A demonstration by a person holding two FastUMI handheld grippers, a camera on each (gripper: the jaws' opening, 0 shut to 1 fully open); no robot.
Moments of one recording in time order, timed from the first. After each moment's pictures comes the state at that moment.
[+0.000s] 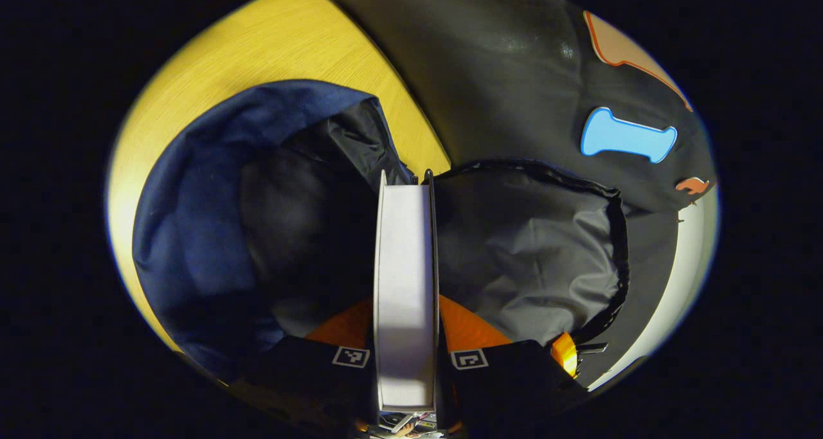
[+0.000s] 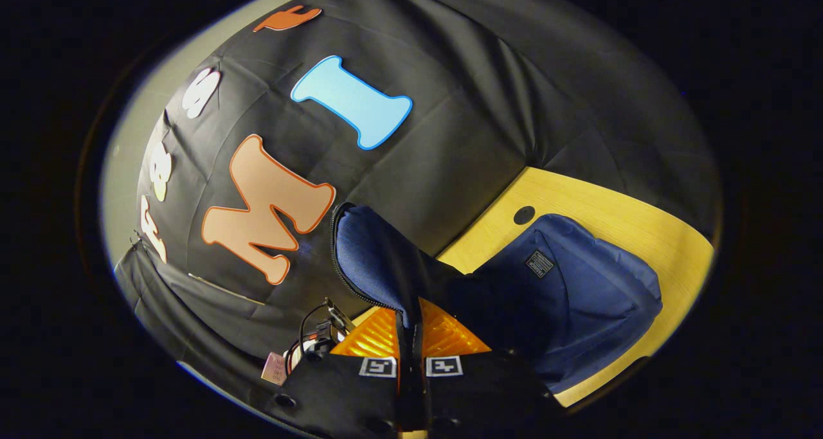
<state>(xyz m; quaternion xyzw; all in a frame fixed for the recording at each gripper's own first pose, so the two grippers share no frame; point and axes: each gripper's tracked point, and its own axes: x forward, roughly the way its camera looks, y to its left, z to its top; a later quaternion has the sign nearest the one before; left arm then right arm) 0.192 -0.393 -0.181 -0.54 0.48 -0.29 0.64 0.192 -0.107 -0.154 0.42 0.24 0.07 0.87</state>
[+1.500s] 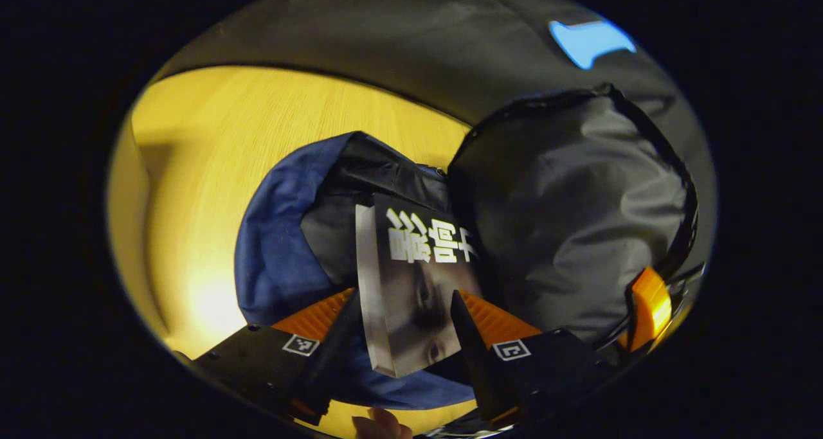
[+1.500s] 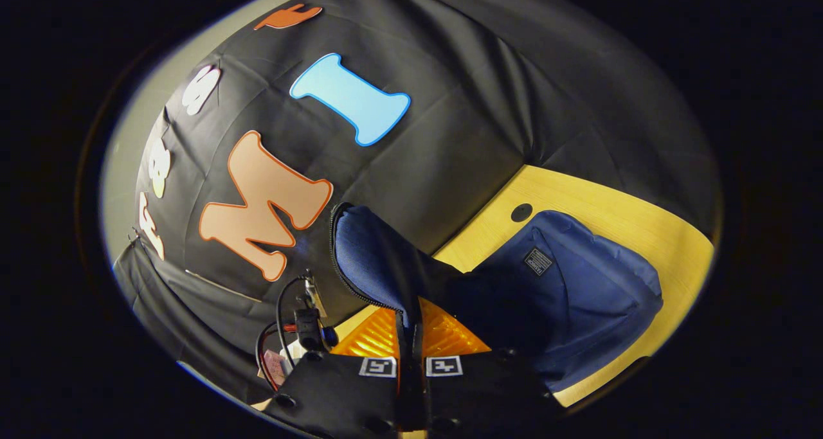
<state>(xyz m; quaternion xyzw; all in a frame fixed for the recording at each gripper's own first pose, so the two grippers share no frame) 0.182 -0.336 -0.201 -0.21 0.48 -0.27 0.81 0.188 -0.105 -0.161 0.41 0.25 0.07 0.87</state>
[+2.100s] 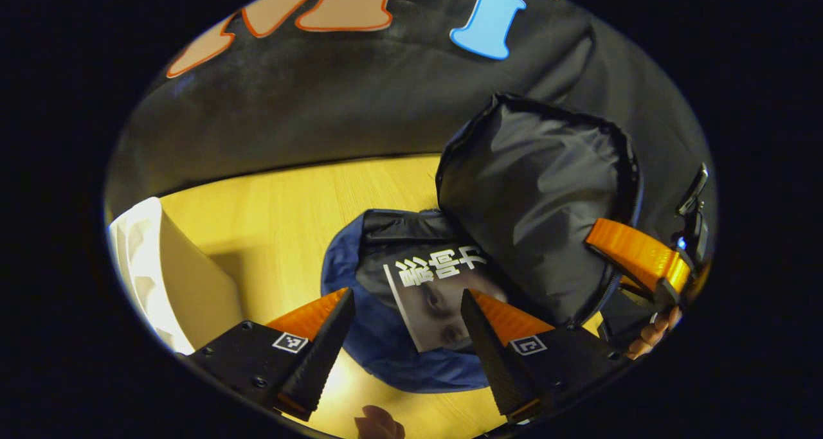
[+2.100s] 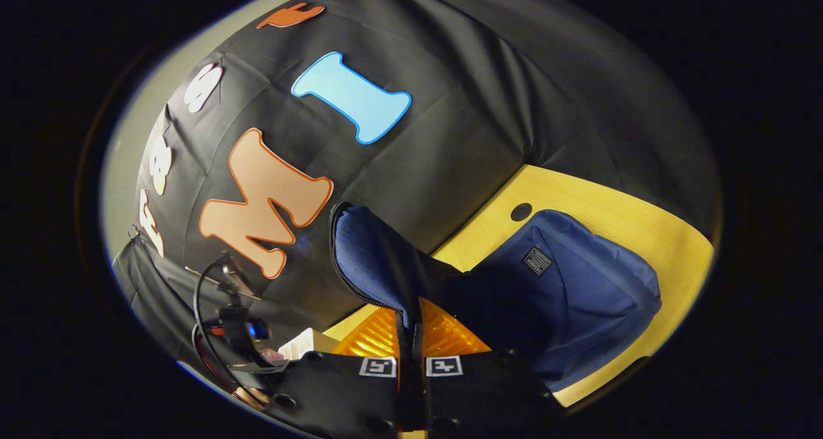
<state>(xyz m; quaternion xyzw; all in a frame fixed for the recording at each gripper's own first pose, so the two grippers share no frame) 0.193 -0.274 -0.150 -0.07 0.36 -0.26 0.90 0.185 -0.105 -0.162 0.41 0.25 0.07 0.88</state>
